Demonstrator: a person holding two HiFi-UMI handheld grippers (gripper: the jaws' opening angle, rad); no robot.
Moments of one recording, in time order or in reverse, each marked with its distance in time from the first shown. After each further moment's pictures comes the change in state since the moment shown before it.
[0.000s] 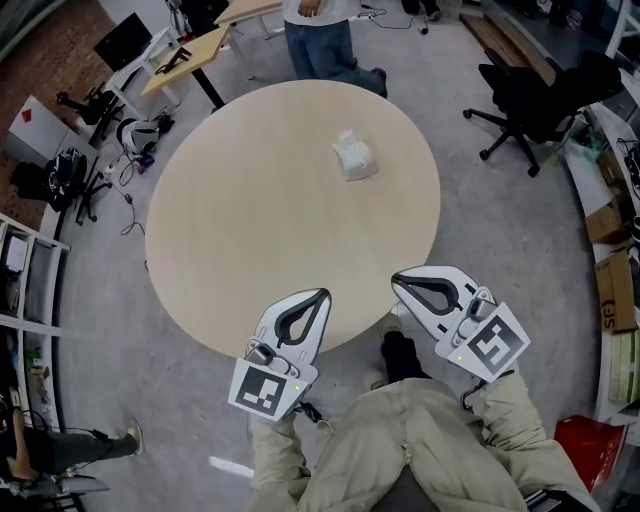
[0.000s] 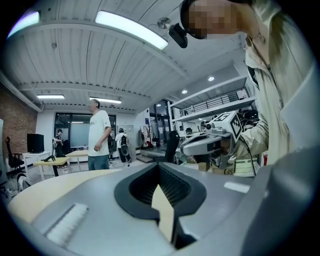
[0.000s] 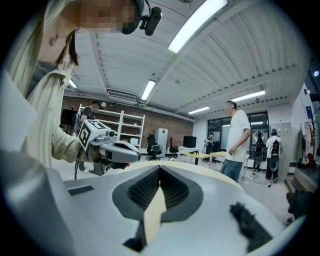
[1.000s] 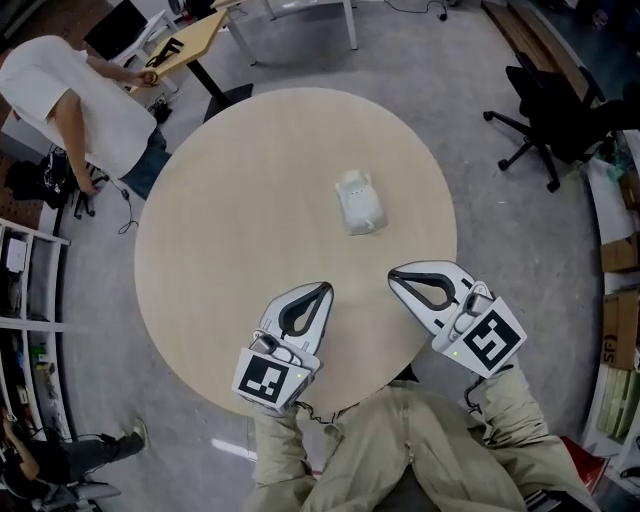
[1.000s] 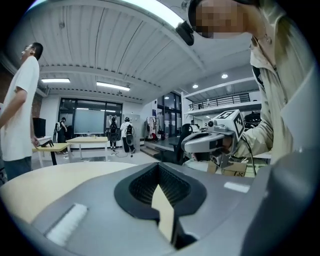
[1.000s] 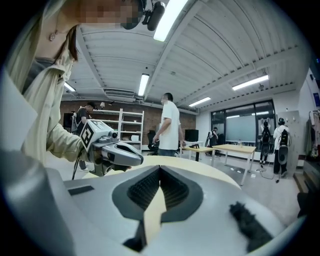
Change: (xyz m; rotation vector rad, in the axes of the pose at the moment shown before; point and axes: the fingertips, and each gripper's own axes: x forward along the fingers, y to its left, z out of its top) left arm 0.160 0.125 -0.022 -0.116 0.084 0.038; right arm 0.097 -0.174 -0.041 0.063 0.047 0.075
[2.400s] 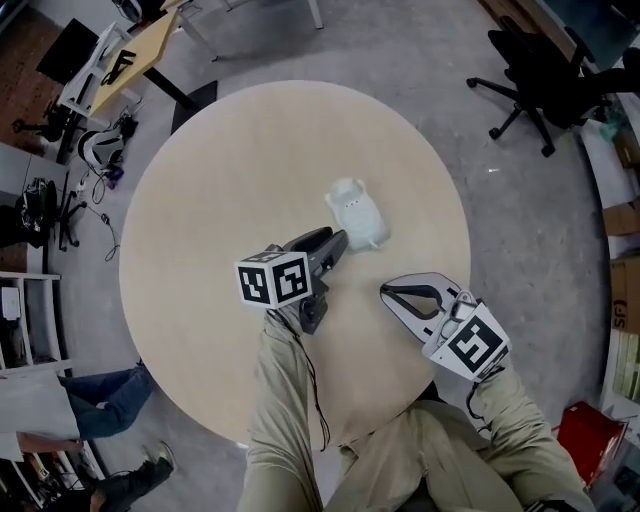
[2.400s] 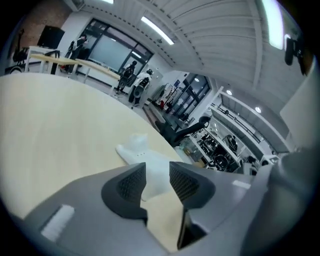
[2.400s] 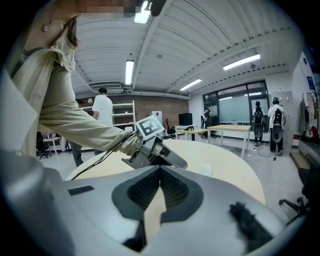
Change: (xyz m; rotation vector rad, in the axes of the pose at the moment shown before) left arm 0.172 0.119 -0.111 -0.584 0.393 -0.170; right arm 0.066 -0.033 -0.087 0.110 0.142 -0.029
